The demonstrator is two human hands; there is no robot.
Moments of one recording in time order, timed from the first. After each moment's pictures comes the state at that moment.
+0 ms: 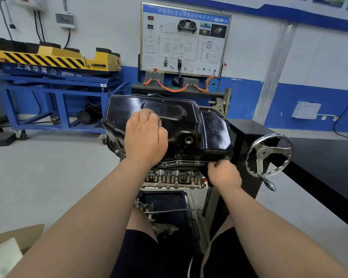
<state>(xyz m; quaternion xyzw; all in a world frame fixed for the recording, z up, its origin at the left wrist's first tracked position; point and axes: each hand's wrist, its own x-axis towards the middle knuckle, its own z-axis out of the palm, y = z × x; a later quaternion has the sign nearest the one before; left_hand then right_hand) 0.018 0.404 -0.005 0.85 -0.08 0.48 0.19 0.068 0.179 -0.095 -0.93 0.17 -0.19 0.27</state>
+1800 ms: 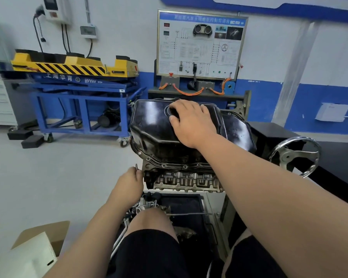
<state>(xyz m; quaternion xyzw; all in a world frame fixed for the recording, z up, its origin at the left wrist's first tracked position) -0.006 0.494 -0.104 0.91 0.10 0.18 0.37 0.057 0.319 0.042 -0.91 -0.24 -0.33 0.10</state>
